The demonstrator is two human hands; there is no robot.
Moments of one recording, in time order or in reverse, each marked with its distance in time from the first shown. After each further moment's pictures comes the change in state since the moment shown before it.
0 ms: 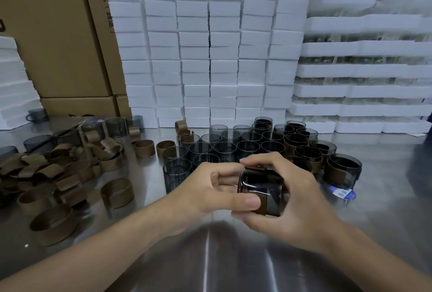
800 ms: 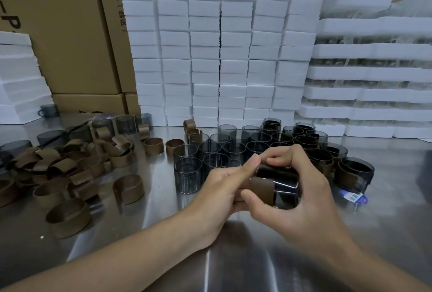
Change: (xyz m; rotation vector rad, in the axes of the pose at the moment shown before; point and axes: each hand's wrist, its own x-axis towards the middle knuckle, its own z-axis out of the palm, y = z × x) left_hand 0.005 -0.017 0.023 -0.262 0.348 -0.143; right_hand 0.004 -0.021 0.018 0.103 0.235 0.081
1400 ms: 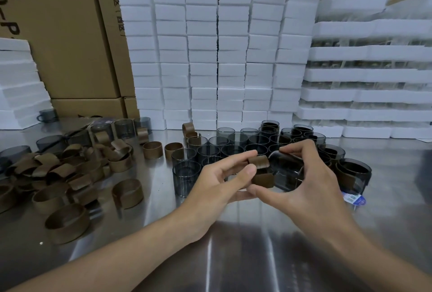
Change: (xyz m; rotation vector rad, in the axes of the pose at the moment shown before) left_hand 0.008 0.000 -0.014 0.089 -0.032 0.212; right_hand 0.006 0.019 -0.016 -0.256 0.020 0.227
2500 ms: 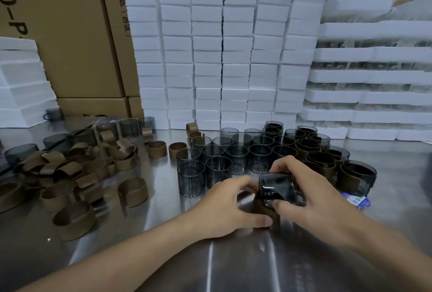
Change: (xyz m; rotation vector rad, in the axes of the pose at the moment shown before) left_hand 0.006 -0.018 -0.015 0.771 -0.183 0.000; right_hand 0.009 0.019 -0.022 -0.105 -0.471 -0.009
